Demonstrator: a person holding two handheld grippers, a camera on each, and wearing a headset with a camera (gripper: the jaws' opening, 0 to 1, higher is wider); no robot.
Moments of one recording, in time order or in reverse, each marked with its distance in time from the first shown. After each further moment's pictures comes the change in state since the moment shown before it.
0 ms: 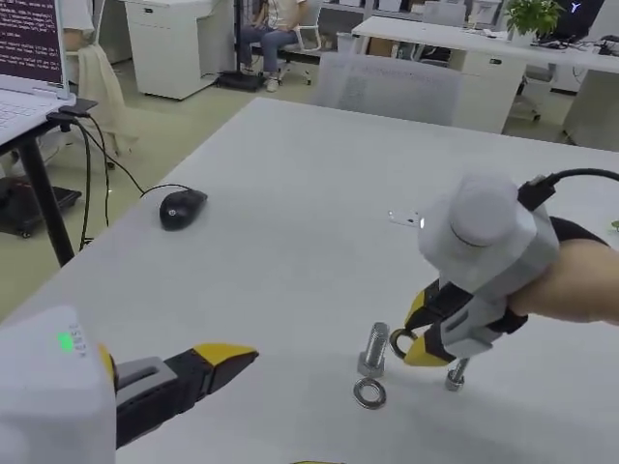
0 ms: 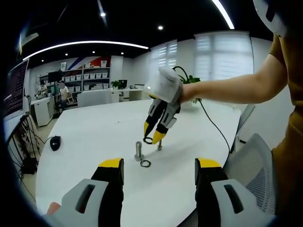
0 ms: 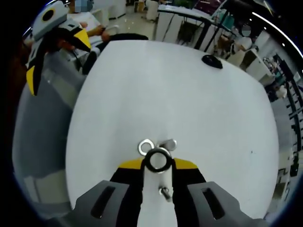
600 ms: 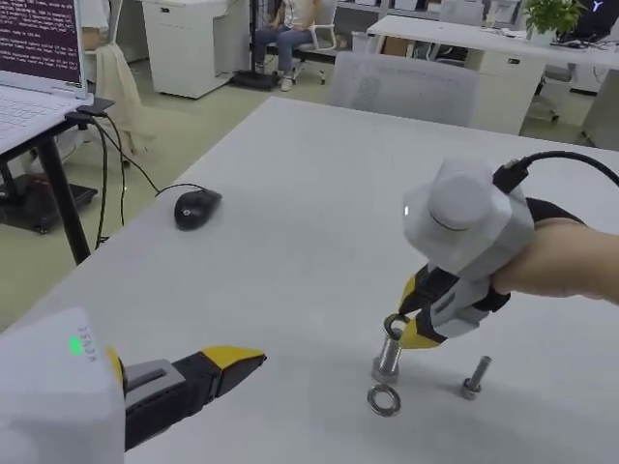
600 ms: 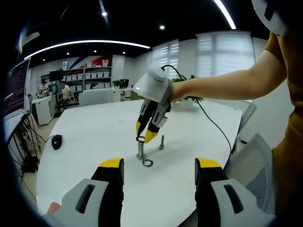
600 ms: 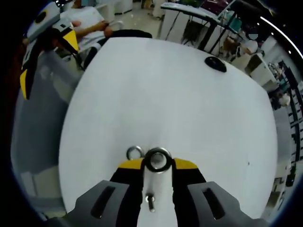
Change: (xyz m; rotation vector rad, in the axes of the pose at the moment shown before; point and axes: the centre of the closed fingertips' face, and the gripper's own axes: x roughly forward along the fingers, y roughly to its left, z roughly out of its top) left arm -0.002 0.006 -0.002 -0.009 0.005 0.013; right arm 0.017 -0.014 0.016 -0.067 0.032 0.023
